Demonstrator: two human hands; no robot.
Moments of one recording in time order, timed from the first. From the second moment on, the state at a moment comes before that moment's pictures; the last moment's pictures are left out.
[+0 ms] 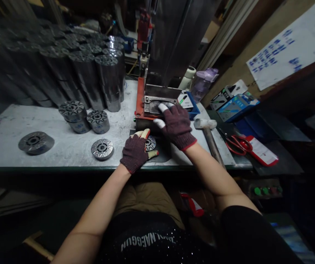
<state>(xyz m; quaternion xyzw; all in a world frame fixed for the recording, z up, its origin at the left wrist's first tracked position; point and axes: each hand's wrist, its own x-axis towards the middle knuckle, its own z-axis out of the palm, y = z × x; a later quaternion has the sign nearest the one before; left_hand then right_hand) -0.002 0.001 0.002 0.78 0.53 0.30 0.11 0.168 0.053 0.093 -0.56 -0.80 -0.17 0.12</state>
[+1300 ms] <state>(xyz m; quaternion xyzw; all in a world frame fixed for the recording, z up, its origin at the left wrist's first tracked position) -0.001 -0.001 0.003 0.84 0.49 0.23 0.06 0.162 0.079 0.108 -0.53 -0.83 -0.15 0.11</state>
